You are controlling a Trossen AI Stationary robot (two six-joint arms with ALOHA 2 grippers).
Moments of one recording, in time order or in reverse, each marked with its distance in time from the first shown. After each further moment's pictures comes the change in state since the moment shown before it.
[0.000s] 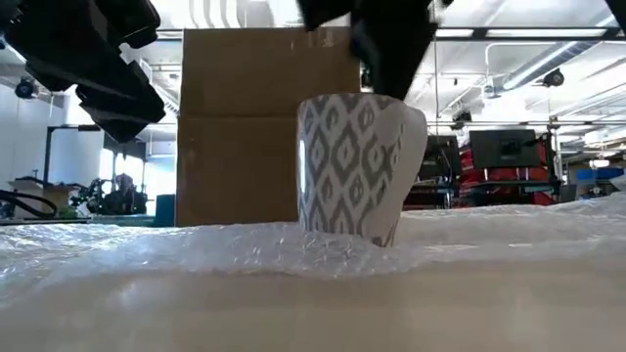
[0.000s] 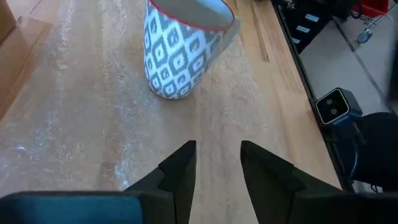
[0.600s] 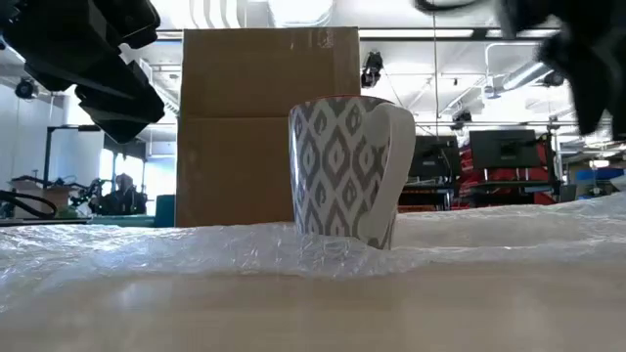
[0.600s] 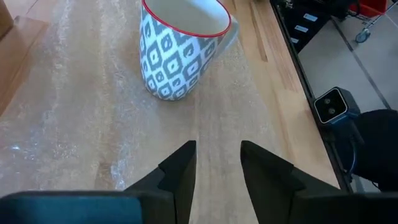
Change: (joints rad) left arm 0.000 0.000 0.000 0.001 0.006 0.000; right arm 0.287 -0.526 -0.903 0.295 -0.008 0.576
